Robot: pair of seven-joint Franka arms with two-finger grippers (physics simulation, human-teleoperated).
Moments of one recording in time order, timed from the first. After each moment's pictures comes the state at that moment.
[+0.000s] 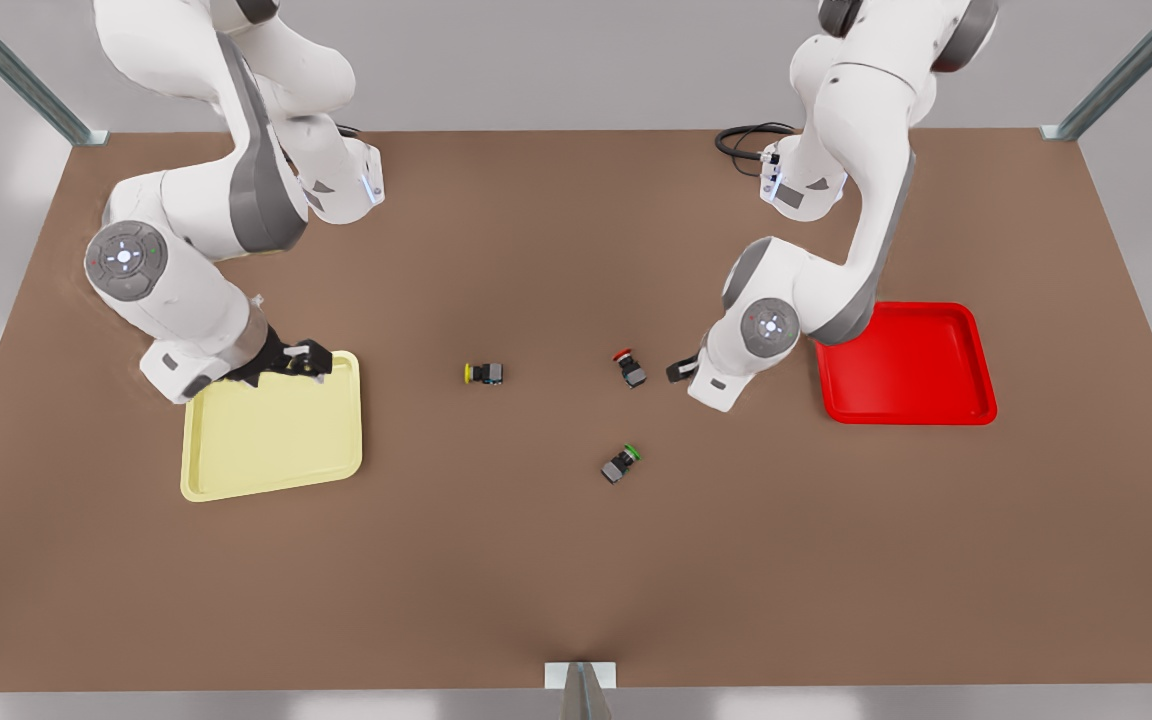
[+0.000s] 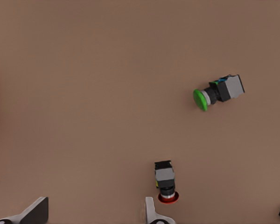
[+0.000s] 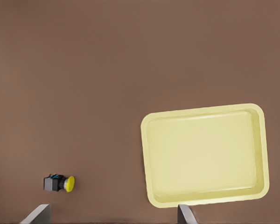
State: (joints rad) left arm -0.51 0.34 -0.01 -1.83 -0.15 2.00 -0.74; right arm 0.16 0.21 0.13 -1.50 0.00 1.66 0.29
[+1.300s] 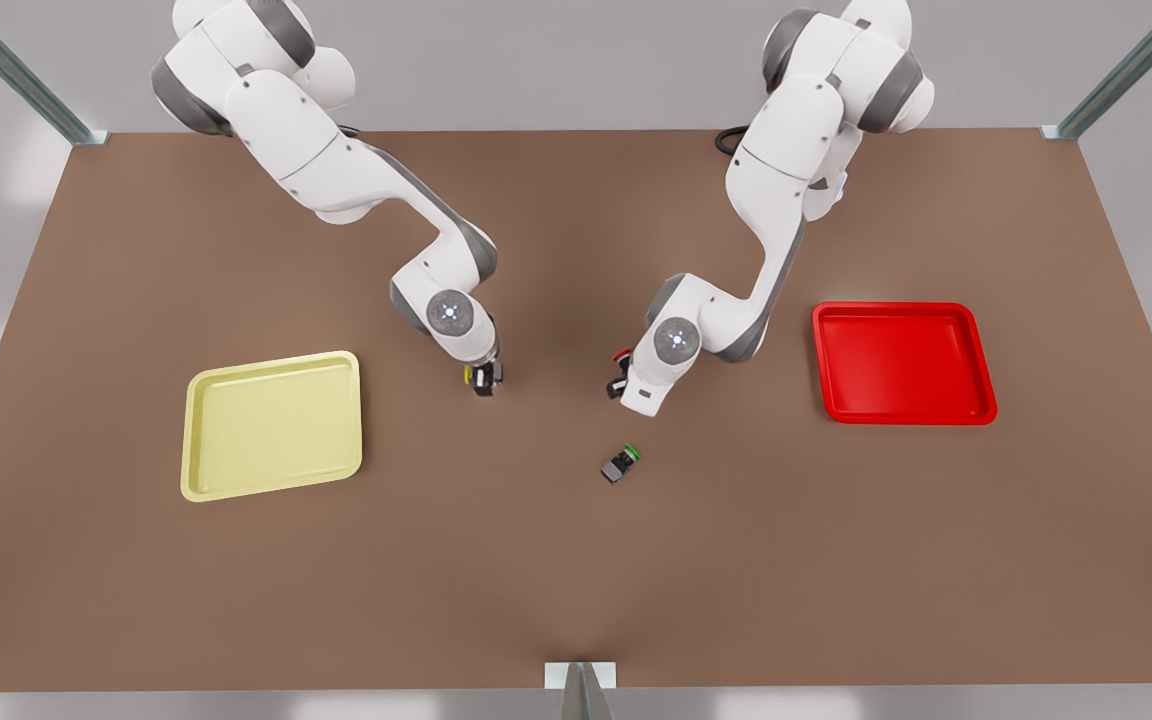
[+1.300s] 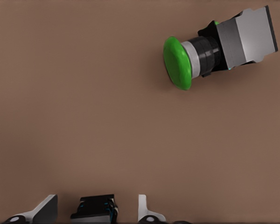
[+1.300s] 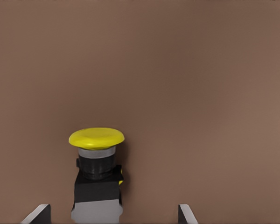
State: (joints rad) left arm -0.66 0.62 -0.01 -1.88 -0.23 2.41 -0.87; right arm 0.18 0.51 0.48 -2.09 -0.14 2.43 2.30
